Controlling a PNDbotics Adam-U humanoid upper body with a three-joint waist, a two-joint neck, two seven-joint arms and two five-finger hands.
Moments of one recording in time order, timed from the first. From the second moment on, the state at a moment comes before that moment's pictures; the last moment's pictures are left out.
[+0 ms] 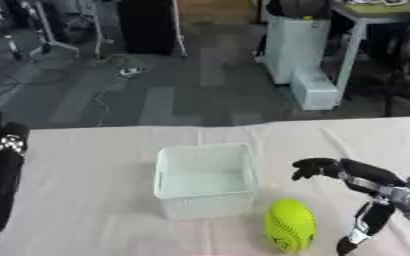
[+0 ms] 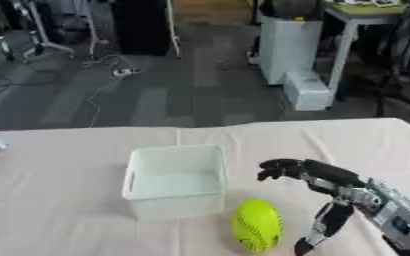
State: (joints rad) left arm -0.46 0.32 -0.15 -1.98 1.24 -0.25 -0.44; right arm -0.46 -0.81 0.31 -1.35 0.19 -0.73 0.38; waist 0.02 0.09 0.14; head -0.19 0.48
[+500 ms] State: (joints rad) left arm -0.48 0.31 -0.15 -1.98 1.25 -0.24 -0.43; right arm -0.46 -0.78 0.32 -1.32 0.23 -0.72 0.39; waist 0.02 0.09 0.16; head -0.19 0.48
